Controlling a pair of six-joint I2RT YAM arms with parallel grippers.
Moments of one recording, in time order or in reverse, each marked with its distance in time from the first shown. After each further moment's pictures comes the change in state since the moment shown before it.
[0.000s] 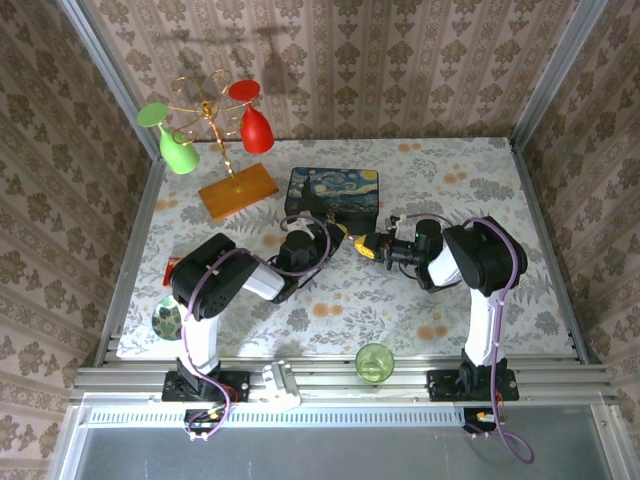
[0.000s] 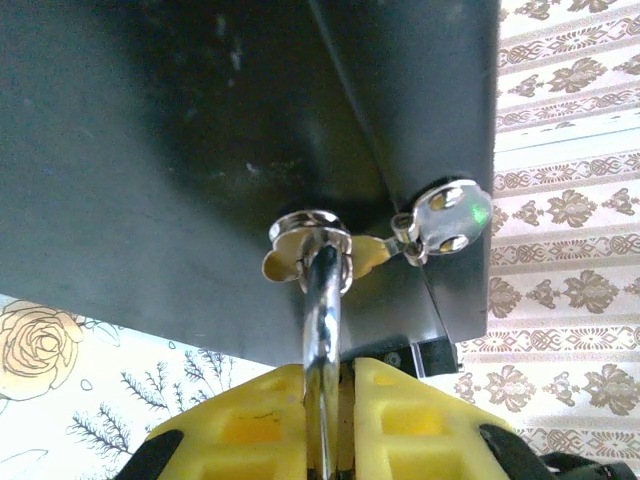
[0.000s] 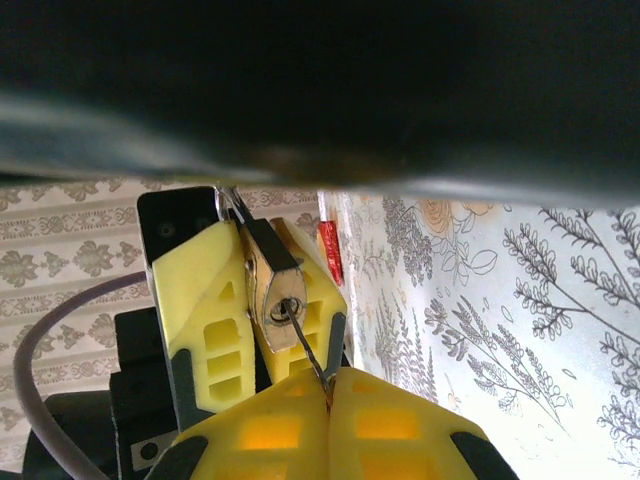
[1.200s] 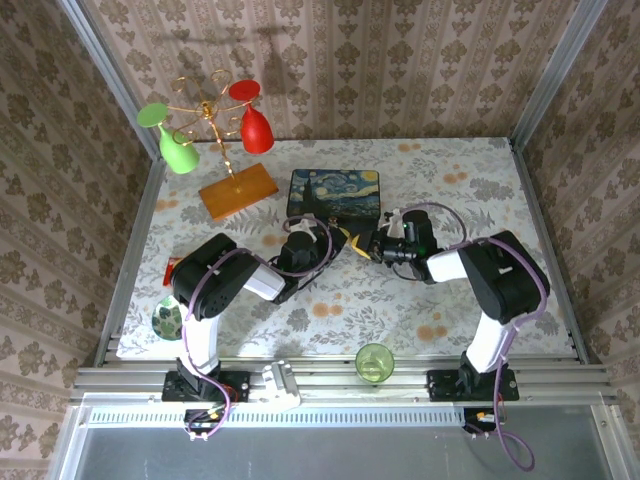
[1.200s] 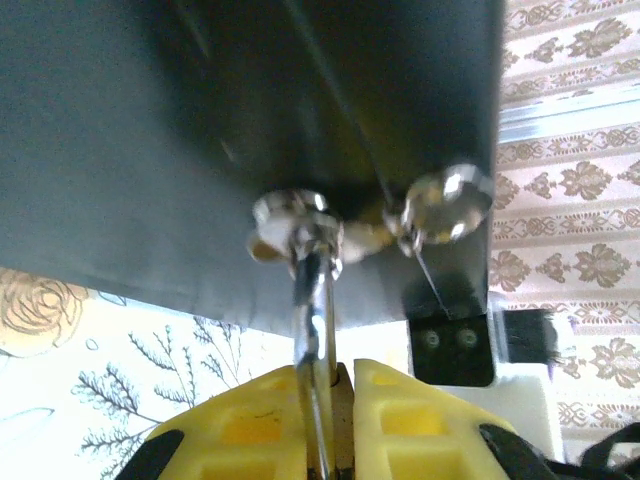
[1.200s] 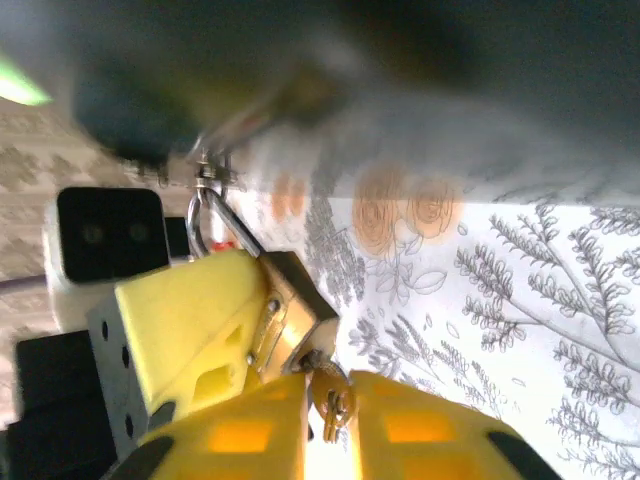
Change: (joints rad) left arm -0.006 0.007 -0.002 -0.021 0.051 0.000; right arm 0.125 -0.272 0.053 -0.645 0.270 -0.461
